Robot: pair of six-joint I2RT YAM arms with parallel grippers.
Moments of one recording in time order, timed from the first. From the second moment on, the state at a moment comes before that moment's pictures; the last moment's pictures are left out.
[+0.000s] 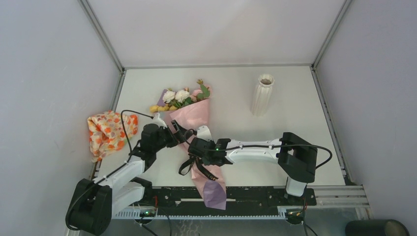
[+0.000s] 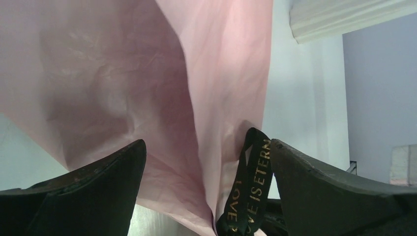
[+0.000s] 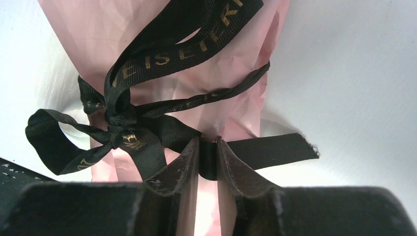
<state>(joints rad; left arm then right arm) -0.32 0.99 0.28 0.25 0.28 -0.74 1.24 1.75 1.15 -0.53 0.39 0.68</state>
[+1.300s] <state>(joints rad) -0.32 1.46 0.33 0.63 0.31 -0.76 1.25 1.42 1.14 -0.63 0.52 0.69</state>
